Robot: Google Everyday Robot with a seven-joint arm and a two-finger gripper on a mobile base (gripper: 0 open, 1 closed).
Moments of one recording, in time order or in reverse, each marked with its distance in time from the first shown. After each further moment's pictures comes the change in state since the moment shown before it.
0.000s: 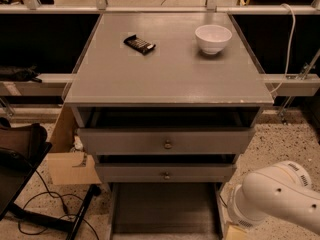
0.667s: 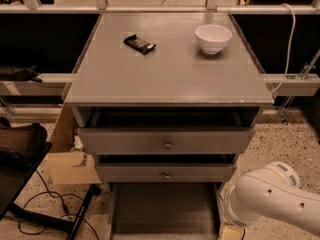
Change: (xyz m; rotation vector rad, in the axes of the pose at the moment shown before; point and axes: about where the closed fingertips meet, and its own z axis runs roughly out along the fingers) arm -0.006 0.000 0.024 -0.012 0.009 -0.012
